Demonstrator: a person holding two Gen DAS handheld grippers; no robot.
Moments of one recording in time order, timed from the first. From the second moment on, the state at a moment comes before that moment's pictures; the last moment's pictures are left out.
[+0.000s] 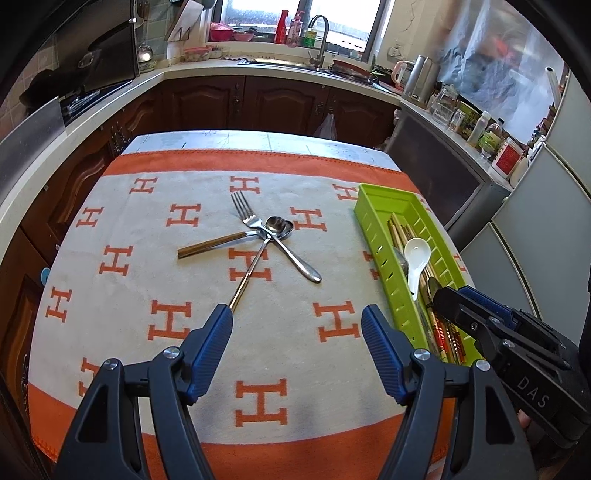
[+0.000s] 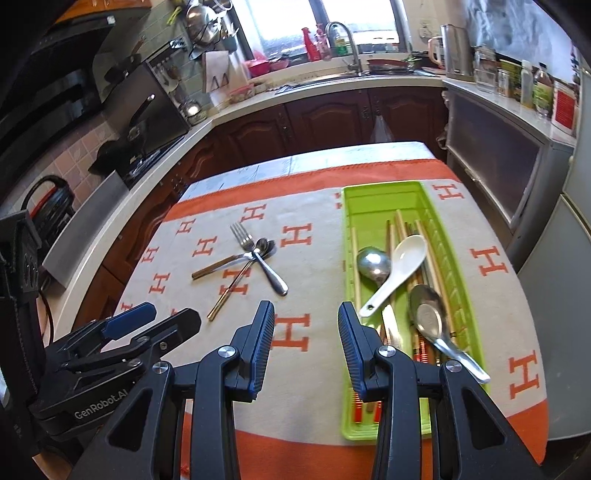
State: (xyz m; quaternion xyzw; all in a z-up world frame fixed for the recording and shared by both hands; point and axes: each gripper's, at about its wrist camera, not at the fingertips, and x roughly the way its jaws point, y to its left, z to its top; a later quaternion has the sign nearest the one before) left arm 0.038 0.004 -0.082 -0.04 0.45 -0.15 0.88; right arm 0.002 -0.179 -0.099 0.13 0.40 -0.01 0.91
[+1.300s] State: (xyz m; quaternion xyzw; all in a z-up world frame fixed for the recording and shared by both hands) left arm 0.206 0.012 -0.156 0.16 0.54 -0.21 0.80; right arm 0.242 -0.103 -0.194 0.00 0.60 0.11 0.79
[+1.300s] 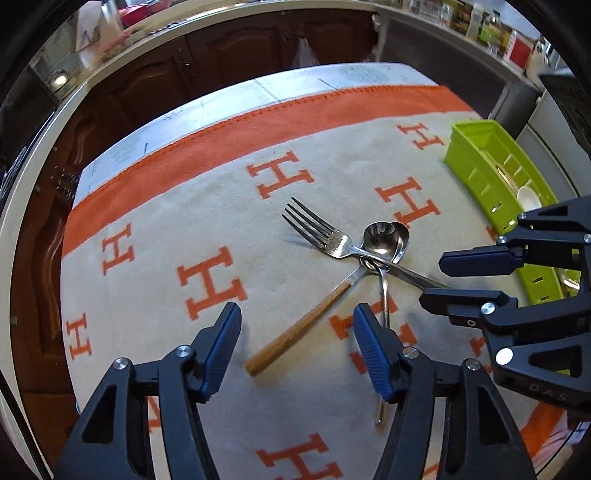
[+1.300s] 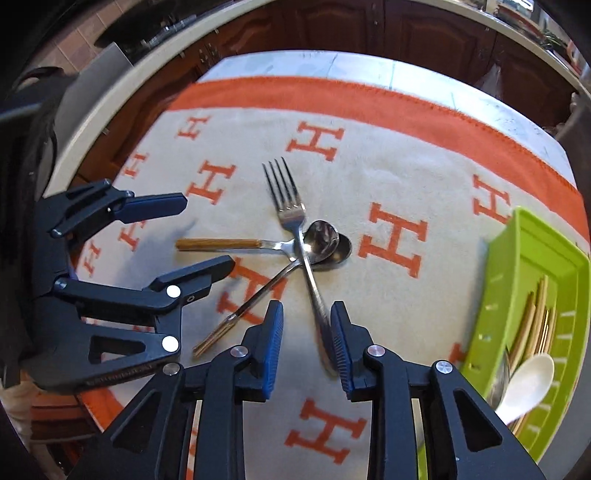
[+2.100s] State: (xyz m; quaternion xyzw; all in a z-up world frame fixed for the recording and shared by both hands) left arm 0.237 -0.011 -0.176 0.18 0.56 -0.25 0.77; right arm 0.220 -0.122 -0.186 -0.01 0.54 0.12 0.83
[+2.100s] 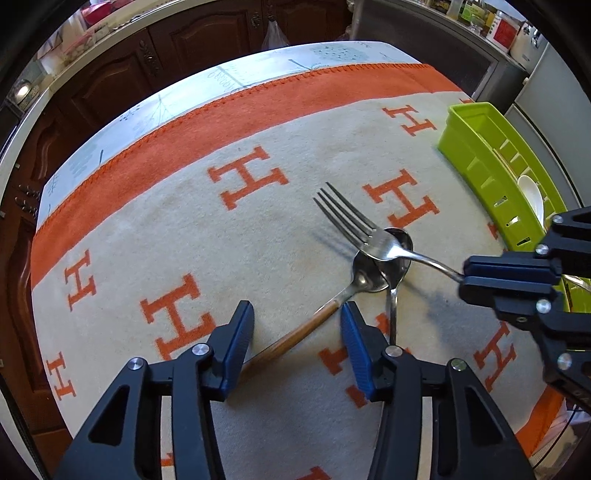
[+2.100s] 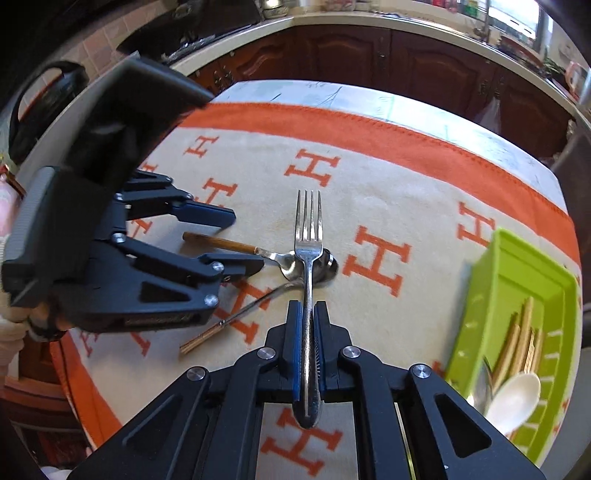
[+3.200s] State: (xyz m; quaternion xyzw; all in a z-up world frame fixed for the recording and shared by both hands) left arm 0.210 0.025 -0.160 0.05 0.61 -0.20 0.77; right arm 0.215 -0.136 -0.213 -0.03 0.60 0.10 0.79
